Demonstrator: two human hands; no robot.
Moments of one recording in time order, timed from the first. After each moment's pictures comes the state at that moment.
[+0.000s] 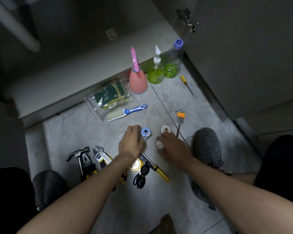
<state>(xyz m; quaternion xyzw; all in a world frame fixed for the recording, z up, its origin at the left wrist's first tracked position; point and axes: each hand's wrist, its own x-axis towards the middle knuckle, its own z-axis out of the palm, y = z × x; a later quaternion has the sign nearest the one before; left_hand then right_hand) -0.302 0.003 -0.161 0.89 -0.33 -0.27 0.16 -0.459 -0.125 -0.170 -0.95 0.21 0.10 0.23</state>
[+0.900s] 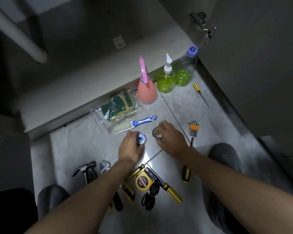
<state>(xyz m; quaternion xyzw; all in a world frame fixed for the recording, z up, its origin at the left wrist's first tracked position) -0.255 -0.012 -0.192 0.91 -0.26 -0.27 0.19 -0.365 -0.164 -0.190 -0.94 0.21 0.05 0.25</state>
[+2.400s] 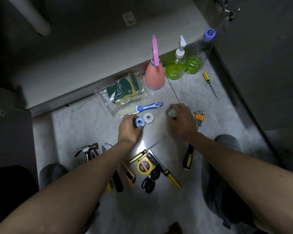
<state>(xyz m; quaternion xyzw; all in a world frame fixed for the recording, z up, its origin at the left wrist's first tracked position) -0.232 -0.003 -0.188 0.91 -0.18 -0.25 0.27 -0.359 -0.185 -0.201 -0.90 0.32 0.00 0.30</state>
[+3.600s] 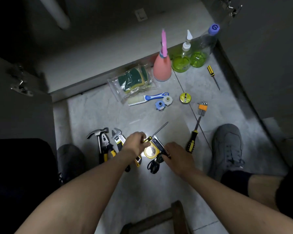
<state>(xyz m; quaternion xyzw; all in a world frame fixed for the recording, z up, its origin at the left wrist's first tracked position) -0.295 0.073 -0.181 0.87 -0.25 -0.40 0.14 -0.473 -0.049 -0.179 -0.90 0.25 0.18 0.32</state>
